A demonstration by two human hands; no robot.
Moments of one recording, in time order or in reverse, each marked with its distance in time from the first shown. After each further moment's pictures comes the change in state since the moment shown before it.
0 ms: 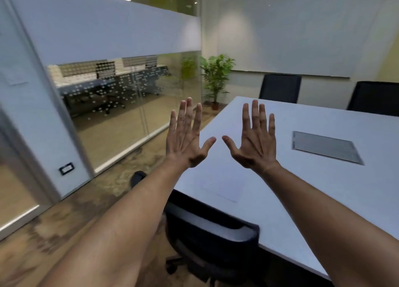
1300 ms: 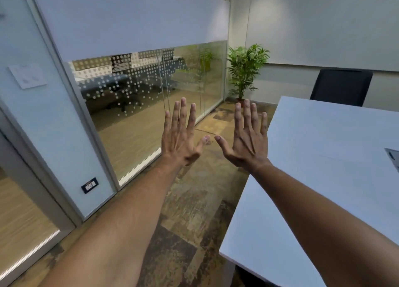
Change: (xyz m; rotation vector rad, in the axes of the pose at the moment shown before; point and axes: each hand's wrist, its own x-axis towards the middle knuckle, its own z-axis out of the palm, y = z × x) left_hand 0.145 -0.464 0.188 0.023 -0.054 -0.095; right_hand 0.271 -0.355 0.277 0.060 -0.021 -0.032
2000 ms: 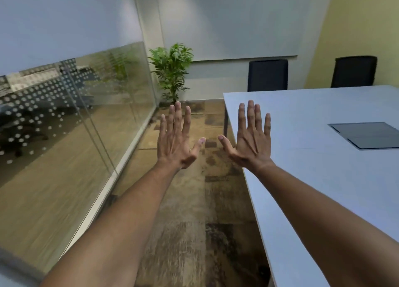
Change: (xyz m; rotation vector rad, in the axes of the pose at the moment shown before) left_hand 0.265 -0.063 0.199 -0.273 -0.023 0.405; right_hand 0.180 0.032 0.171 -0.299 0.012 0.432
